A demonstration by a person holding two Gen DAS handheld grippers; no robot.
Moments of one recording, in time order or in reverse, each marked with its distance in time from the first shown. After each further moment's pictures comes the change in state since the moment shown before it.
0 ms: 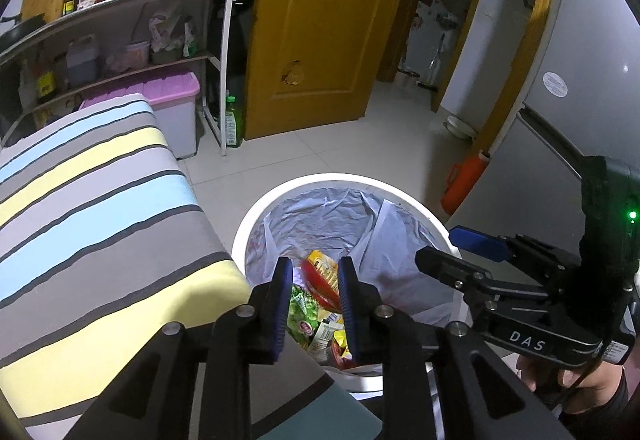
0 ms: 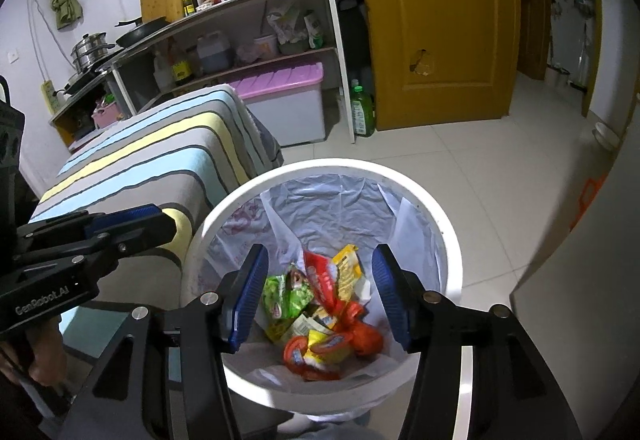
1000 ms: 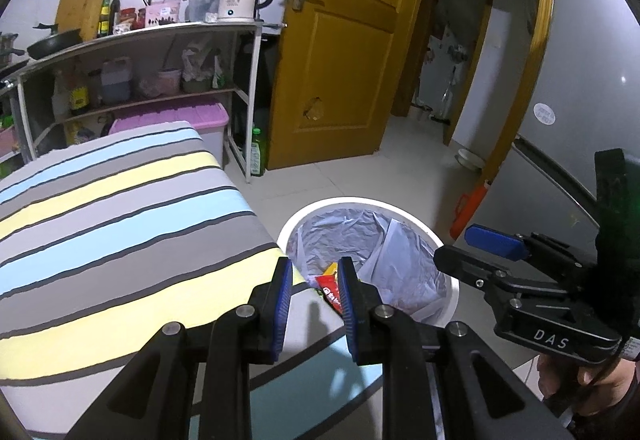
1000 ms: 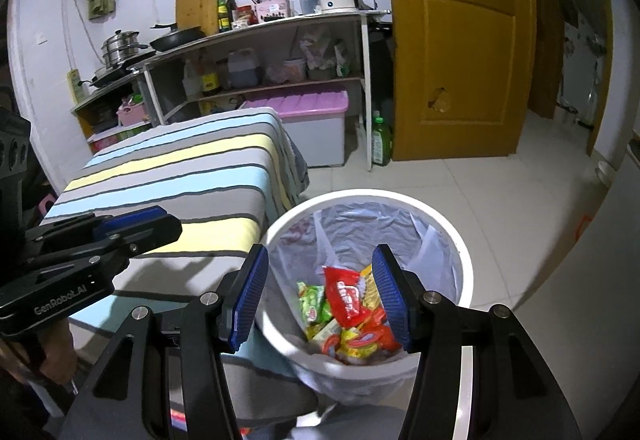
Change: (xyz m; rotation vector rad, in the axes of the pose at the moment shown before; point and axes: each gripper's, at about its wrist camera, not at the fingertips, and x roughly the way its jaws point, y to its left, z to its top) left arm -0.084 0.012 -0.029 -0.020 -0.140 0.061; right arm -0.059 0.056 -0.002 -0.098 -0.088 0.017
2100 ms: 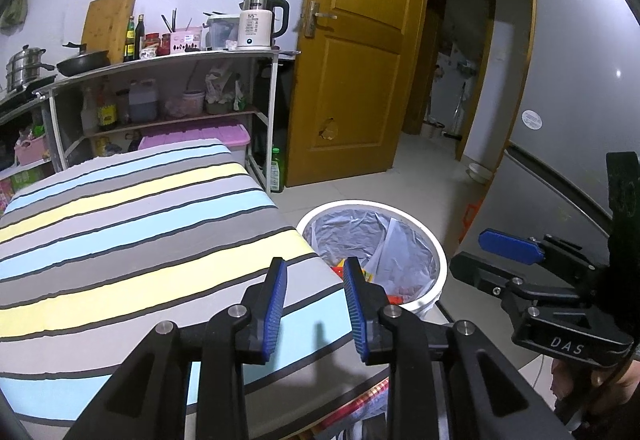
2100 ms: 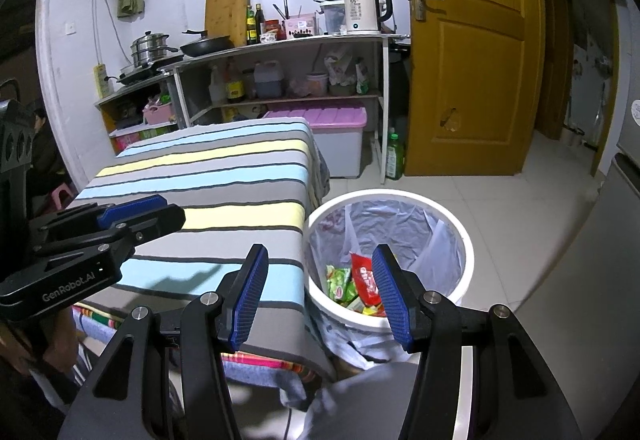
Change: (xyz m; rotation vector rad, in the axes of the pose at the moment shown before) left arm -0.082 -0.014 -0.030 0.009 -0.081 0.069; right arm -0.067 0.032 -0.034 -0.054 -0.057 0.033
